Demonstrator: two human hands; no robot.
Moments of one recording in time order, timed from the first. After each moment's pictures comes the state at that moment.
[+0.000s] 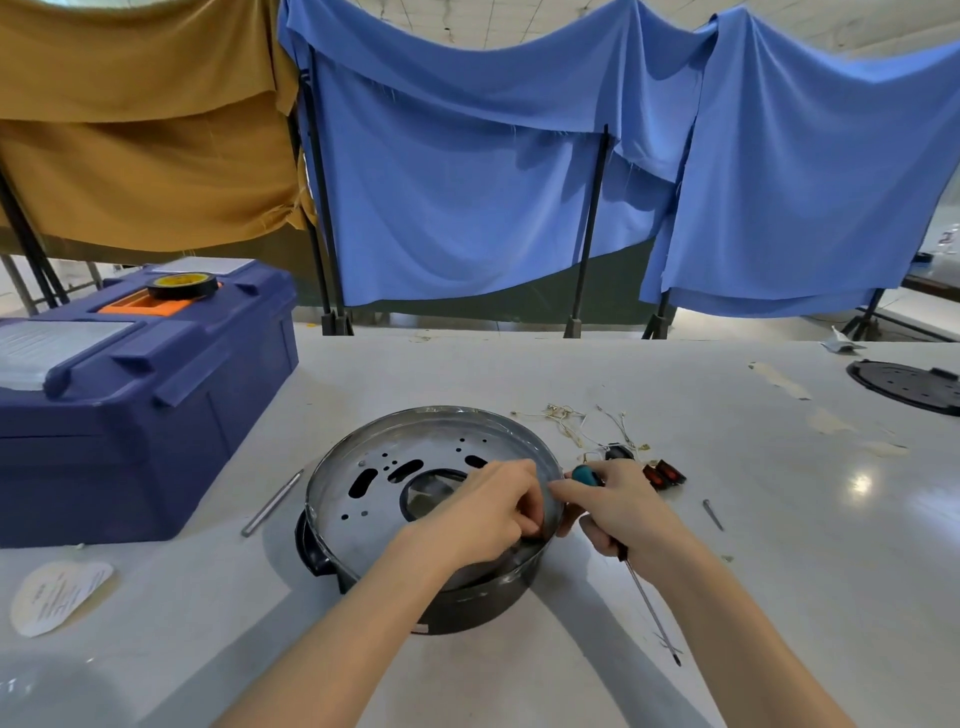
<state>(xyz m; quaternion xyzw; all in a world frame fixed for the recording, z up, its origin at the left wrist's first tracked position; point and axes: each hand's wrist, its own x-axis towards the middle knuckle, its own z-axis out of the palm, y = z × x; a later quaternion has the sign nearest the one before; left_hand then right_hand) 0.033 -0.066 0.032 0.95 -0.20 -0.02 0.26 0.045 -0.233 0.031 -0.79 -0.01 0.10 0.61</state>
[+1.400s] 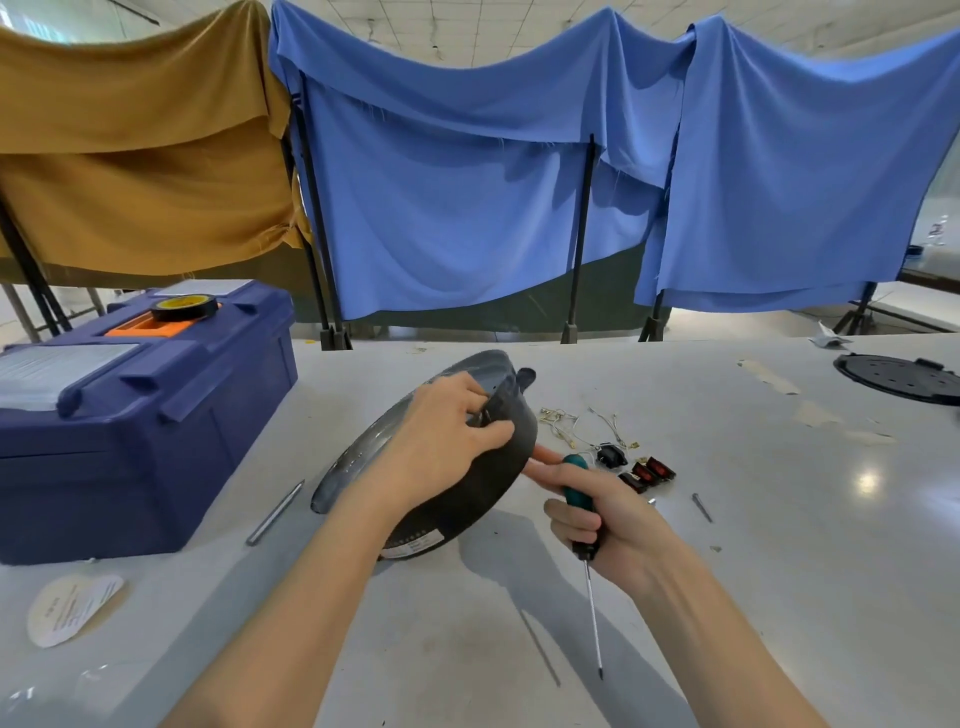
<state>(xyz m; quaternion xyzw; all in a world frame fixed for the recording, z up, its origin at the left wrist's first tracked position) 0.009 -0.052 0.110 0.91 -0.13 0.16 0.35 0.026 -0.229 0.036 -0.44 -0.07 0.27 0.85</state>
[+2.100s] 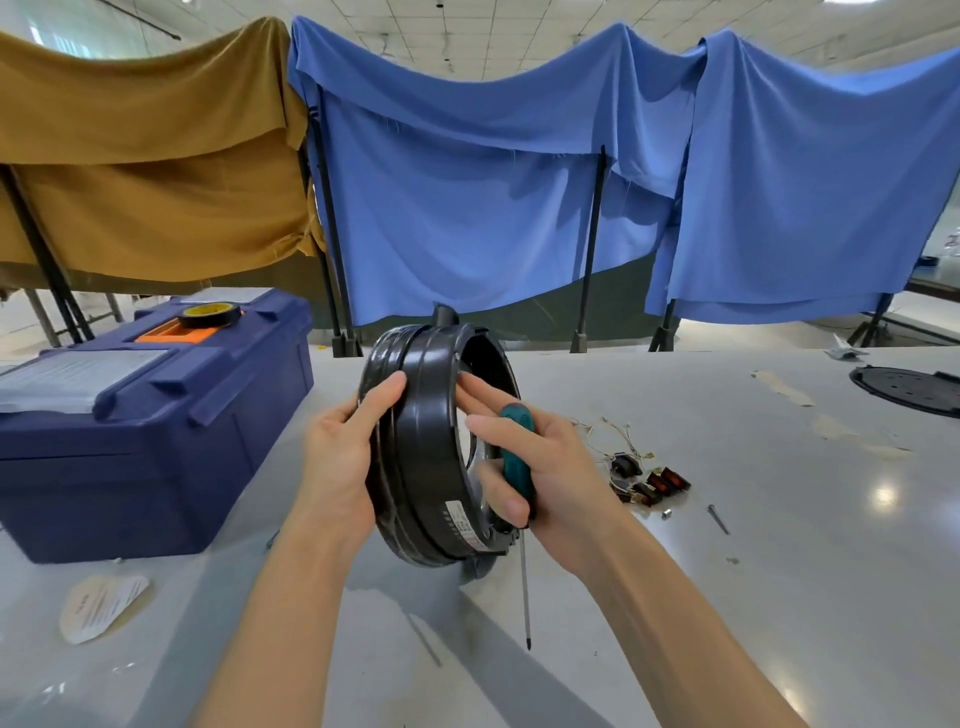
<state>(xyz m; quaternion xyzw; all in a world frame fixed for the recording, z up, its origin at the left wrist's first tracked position) -0.018 0.001 0.097 0.53 0.04 0.20 0.83 -0.010 -0.166 0.099 -0.52 -0.27 0.18 0.79</state>
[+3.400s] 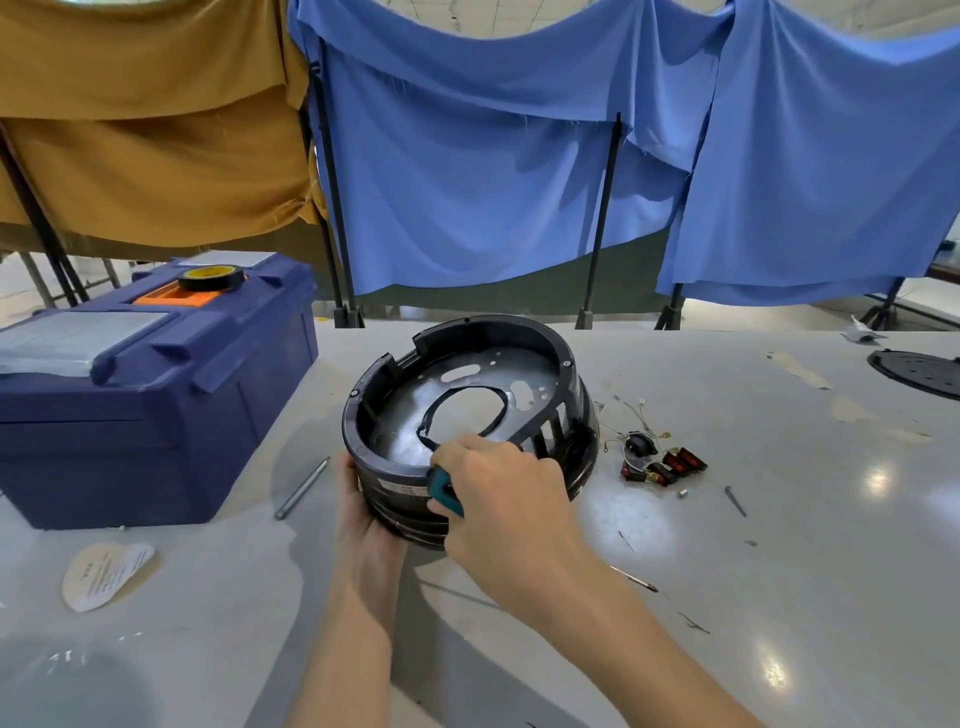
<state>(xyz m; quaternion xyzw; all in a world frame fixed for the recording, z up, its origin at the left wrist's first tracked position) 0.015 0.013 -0.007 0.26 0.16 0.13 0.94 -0.044 -0.127 0.088 -0.93 -0.31 -0.15 0.15</state>
